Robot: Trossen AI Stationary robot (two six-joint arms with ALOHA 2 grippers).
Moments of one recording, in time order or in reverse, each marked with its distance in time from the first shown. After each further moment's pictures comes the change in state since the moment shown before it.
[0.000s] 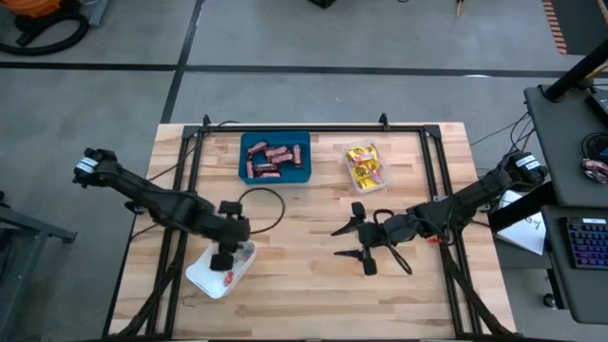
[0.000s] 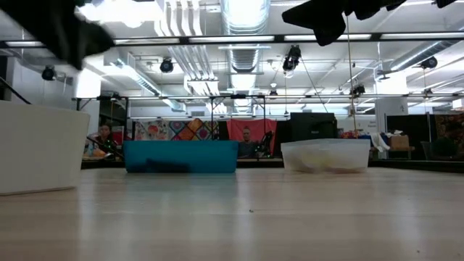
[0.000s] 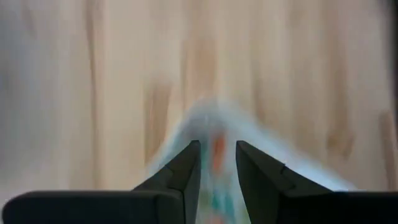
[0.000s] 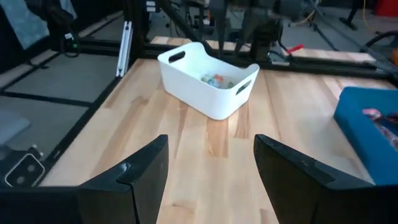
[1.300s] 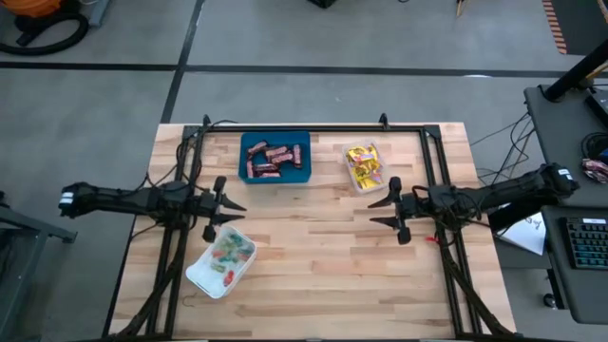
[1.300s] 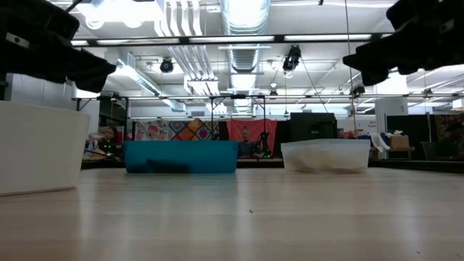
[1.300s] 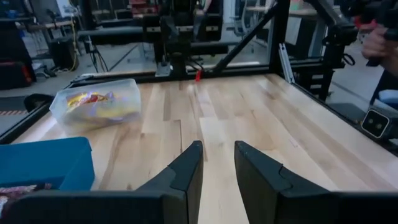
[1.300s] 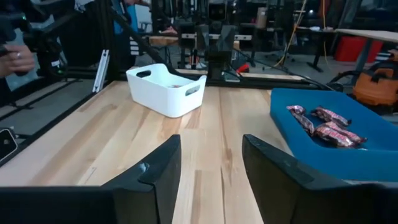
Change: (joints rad) left arm 0.370 -0.931 -0.828 0.923 0.117 0.452; right arm -0.259 -0.658 -0.575 0.141 -0.191 -0.096
